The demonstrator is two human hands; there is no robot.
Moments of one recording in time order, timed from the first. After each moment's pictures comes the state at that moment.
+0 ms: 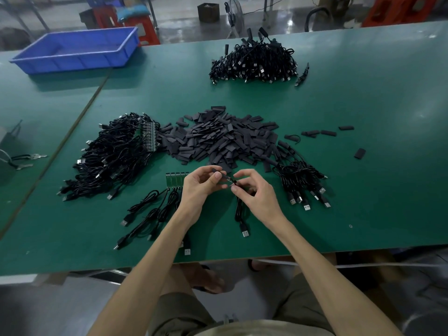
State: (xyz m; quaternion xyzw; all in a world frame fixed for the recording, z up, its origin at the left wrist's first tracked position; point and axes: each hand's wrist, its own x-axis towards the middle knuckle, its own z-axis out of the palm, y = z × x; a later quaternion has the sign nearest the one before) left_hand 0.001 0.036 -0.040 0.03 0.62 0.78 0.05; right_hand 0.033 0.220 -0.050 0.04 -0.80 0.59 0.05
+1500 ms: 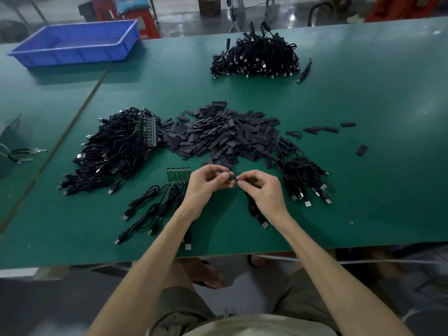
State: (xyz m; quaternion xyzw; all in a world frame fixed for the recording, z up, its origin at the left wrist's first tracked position) left_hand 0.004 0.040 -0.041 0.05 0.66 0.75 0.08; right_hand 0.035 0.225 -0.049 0.01 -0.77 0.63 0.07
